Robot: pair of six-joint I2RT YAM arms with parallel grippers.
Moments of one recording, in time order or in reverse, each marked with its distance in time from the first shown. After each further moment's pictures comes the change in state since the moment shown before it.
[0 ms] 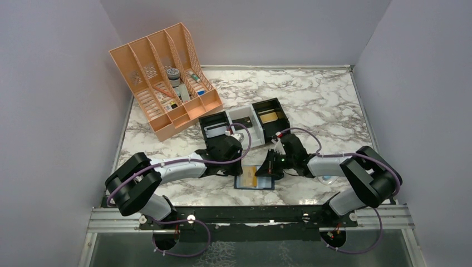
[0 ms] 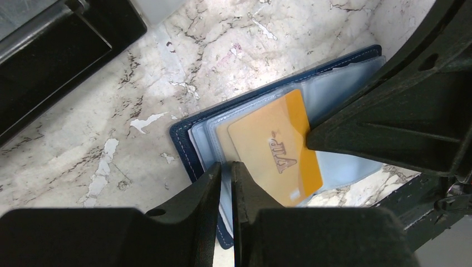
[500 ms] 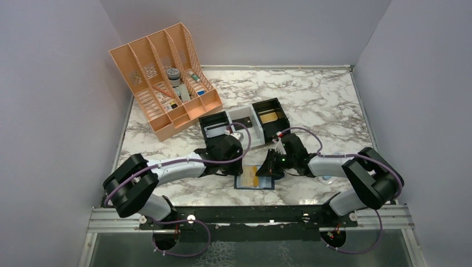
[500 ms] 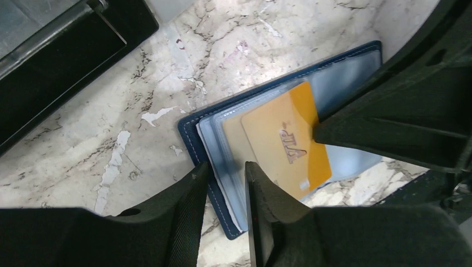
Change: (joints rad) left arm 0.000 -0.009 0.018 -0.050 -0.022 0.016; right arm 0.000 -0.034 0.008 -0.067 0.044 -0.026
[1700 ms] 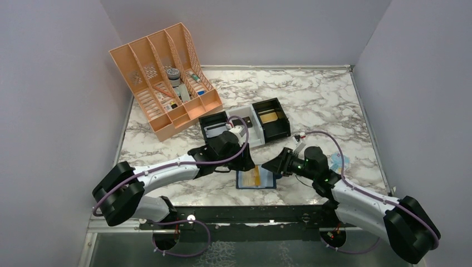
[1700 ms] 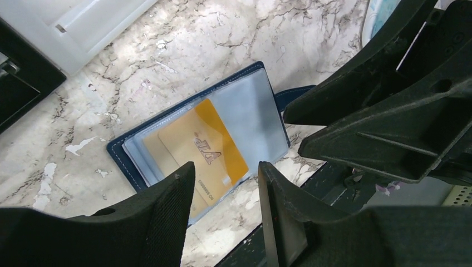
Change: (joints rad) left arm -0.006 -0.131 0.008 0.112 0.112 -0.053; right arm 0.000 -0.567 -0.267 0.154 0.152 0.088
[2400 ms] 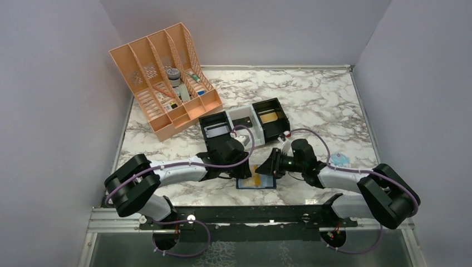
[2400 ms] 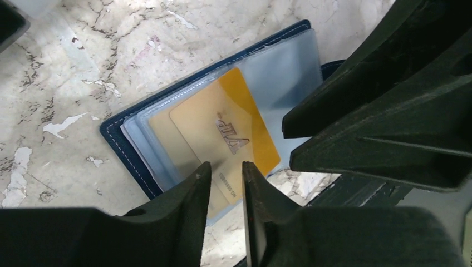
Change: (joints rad) left arm -0.048 0.117 -0.038 0.028 -0.003 -0.018; right arm 0.000 0.357 0.103 0.064 -0.174 -0.011
